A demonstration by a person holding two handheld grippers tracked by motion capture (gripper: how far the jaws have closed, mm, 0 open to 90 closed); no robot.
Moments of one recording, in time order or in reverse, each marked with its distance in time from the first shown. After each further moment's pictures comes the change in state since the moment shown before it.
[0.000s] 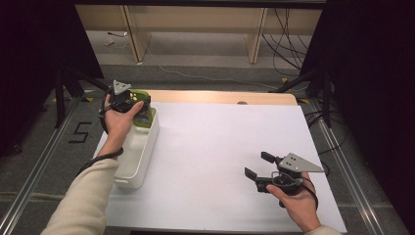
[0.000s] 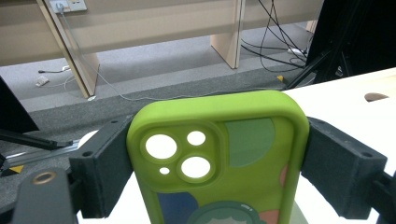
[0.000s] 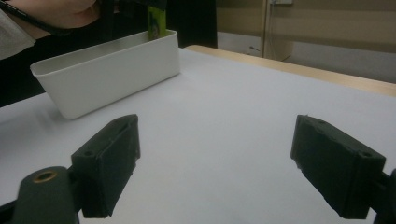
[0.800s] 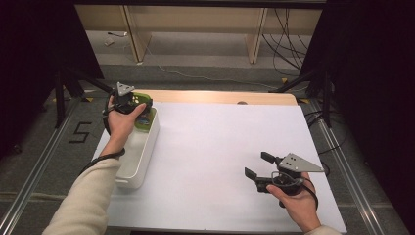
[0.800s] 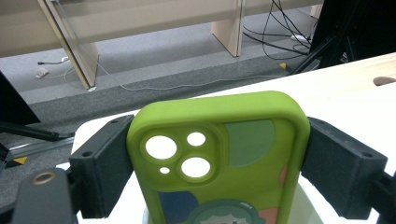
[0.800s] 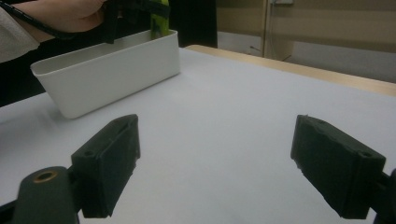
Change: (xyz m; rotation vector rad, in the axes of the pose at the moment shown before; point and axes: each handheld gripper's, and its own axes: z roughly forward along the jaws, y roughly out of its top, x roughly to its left) left arm -0.003 -0.008 0.009 0.056 0.003 0.009; right arm 0.000 0.000 0.000 0.001 0.001 0.000
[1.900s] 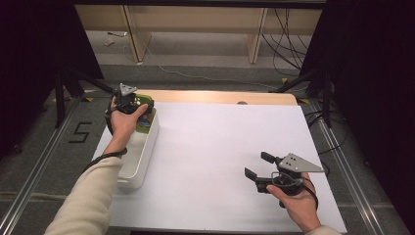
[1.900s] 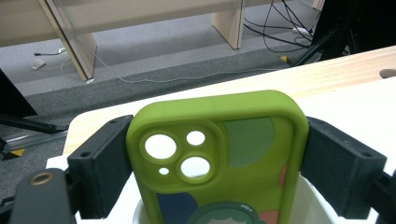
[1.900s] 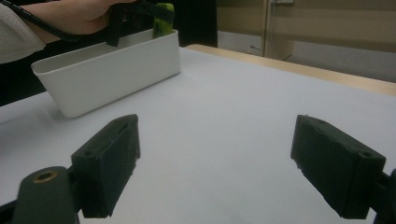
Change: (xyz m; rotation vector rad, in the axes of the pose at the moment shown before) left arm -0.001 -0.004 0.011 0.033 -0.001 -0.010; right arm 0.000 0.000 0.000 0.002 0.002 0.000
